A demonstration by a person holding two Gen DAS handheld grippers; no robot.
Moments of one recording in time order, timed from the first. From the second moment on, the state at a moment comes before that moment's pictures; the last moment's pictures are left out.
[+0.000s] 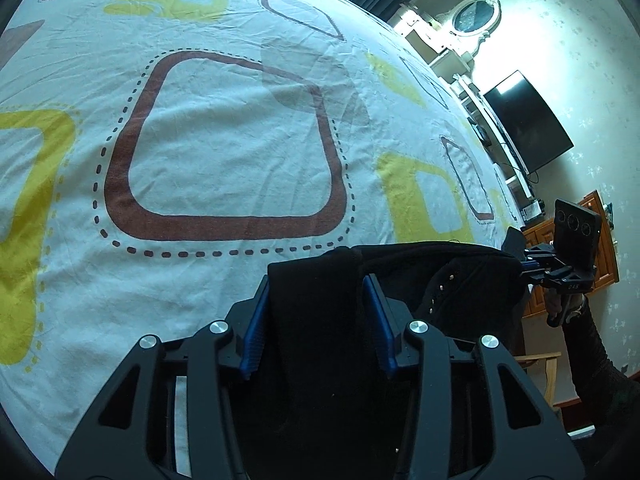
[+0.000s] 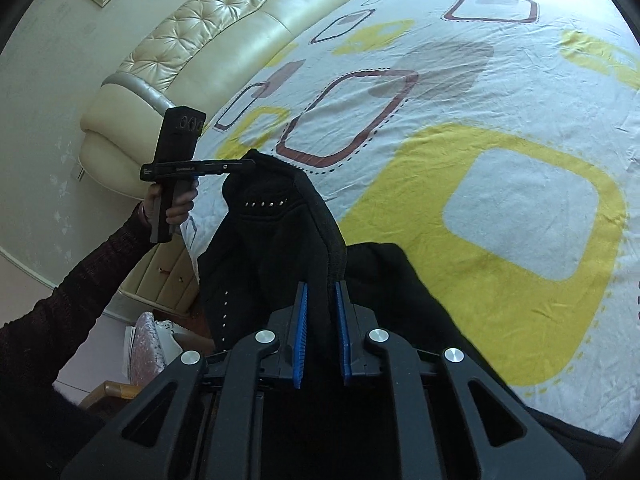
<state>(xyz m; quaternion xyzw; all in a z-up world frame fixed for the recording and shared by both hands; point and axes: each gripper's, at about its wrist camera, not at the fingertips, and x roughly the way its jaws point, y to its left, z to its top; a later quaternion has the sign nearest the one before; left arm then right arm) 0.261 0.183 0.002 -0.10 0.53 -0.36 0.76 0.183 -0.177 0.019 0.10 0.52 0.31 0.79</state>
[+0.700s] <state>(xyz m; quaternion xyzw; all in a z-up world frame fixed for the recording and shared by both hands) 0.114 0.233 -0.017 -0.08 0.54 -0.32 0.78 0.064 -0.122 -0.037 0.04 0.54 0.29 0.79</state>
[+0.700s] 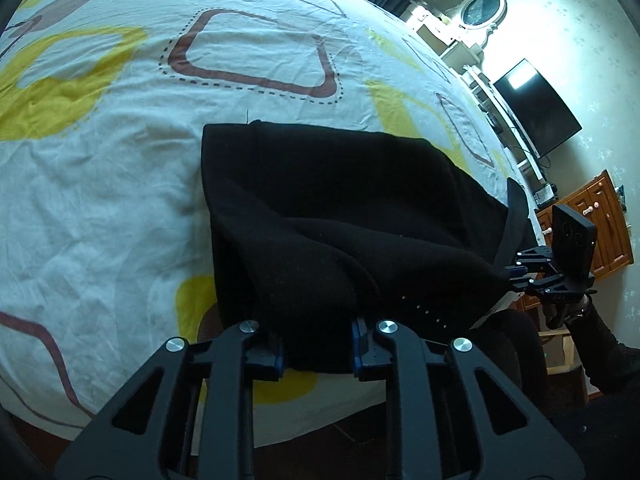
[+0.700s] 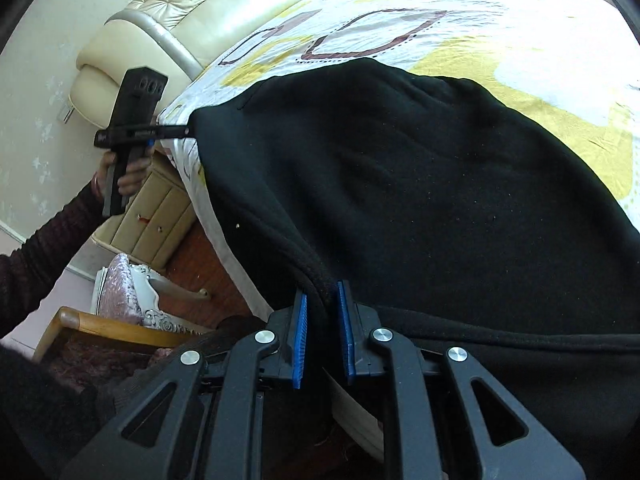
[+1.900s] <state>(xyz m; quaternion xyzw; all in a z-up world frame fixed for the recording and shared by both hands) 0.035 0.210 0.003 -0.25 0.52 -0.18 0.80 0.027 -0.229 -0.073 0.51 0.45 0.10 0.72</state>
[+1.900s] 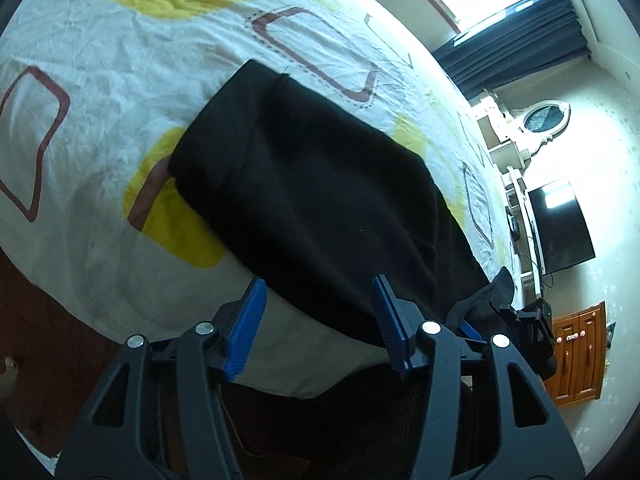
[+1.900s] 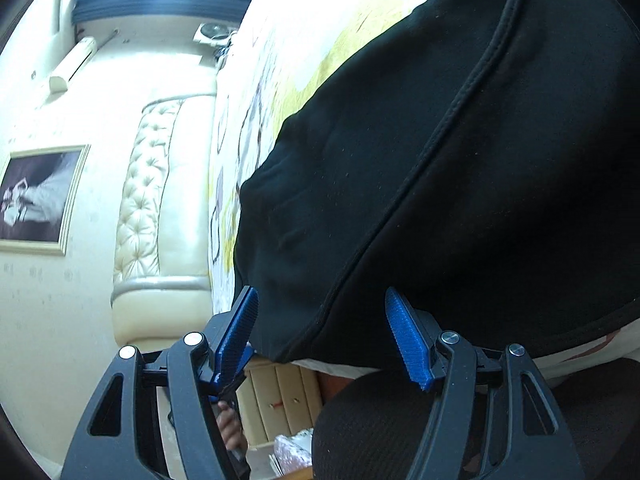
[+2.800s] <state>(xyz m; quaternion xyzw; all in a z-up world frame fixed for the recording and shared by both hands) 0.072 0.093 0.003 -0.08 0.52 -0.21 0.82 -0.003 -0.528 0.054 0.36 0.40 -0.22 0.81</state>
